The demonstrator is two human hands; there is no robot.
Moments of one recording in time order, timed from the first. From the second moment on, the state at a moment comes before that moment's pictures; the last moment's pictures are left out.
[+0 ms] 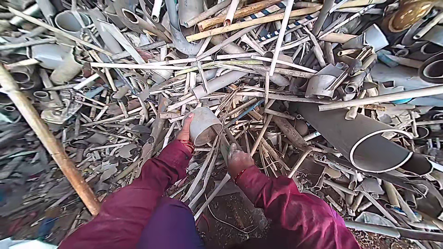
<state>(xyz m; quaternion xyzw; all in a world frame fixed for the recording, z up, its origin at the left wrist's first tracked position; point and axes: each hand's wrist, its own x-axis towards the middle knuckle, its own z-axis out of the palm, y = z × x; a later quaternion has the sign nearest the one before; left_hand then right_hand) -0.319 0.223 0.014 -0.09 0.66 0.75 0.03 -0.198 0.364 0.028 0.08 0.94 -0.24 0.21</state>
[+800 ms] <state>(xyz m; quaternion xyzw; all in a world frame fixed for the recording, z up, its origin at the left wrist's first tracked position) -0.315 0.206 0.022 -0.12 0.66 0.75 0.00 -0.192 0.356 0.027 0.08 0.96 -0.16 0.23</state>
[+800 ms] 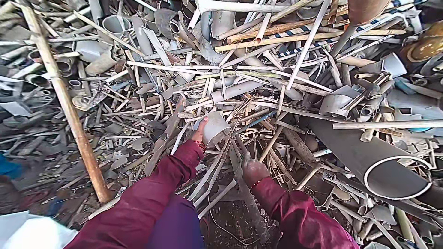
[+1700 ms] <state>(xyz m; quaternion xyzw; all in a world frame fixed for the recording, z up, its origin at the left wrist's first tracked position) -0.298 0.233 0.030 -0.11 0.68 0.72 0.04 -0.212 0.368 0.019 -0.02 0.91 -0.33 0.24</state>
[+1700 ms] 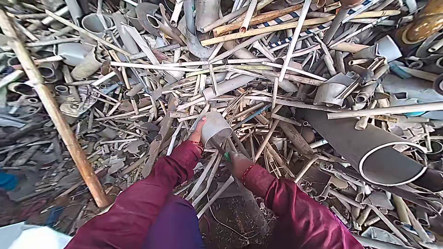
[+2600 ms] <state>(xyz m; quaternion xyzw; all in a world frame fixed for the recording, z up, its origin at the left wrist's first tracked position) -0.295 0.211 0.042 -0.01 0.61 0.78 0.13 -0.187 0.378 0.007 -0.11 0.42 -0.86 0.26</state>
